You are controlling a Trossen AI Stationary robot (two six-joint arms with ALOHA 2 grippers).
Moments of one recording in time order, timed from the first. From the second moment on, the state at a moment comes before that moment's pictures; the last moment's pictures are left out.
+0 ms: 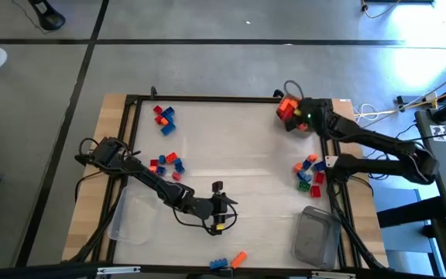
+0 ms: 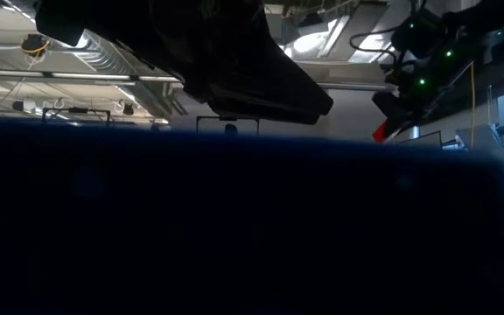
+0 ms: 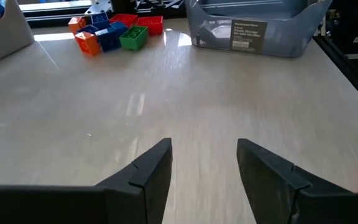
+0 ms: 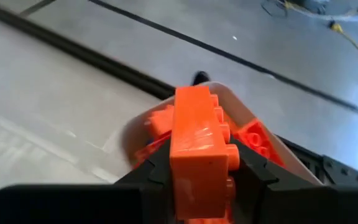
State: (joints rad) left arm -0.44 1.92 1.02 0.43 -0.45 -0.16; right arm -0.62 0.95 0.61 -0.33 0.48 0.21
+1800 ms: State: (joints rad) left arm -0.44 1.92 1.02 0.40 -0.45 -0.15; right arm -0.66 0.90 0.61 -0.13 0.00 0.31
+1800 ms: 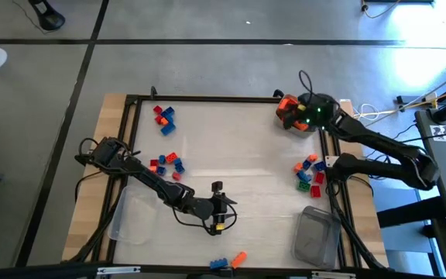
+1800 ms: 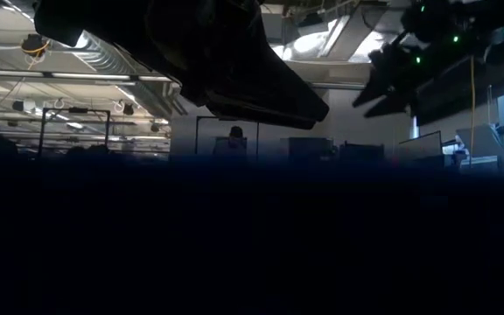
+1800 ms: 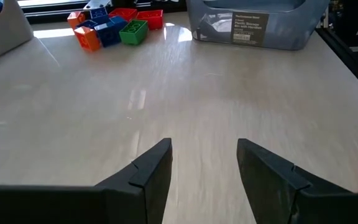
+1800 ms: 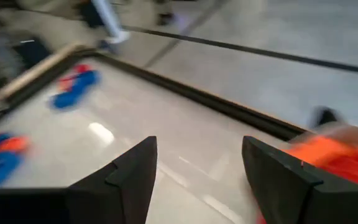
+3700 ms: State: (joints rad) left arm -0.45 1.92 1.05 0.36 -0.28 -0.27; right arm 0.67 1.52 0.61 0.44 0.32 0.30
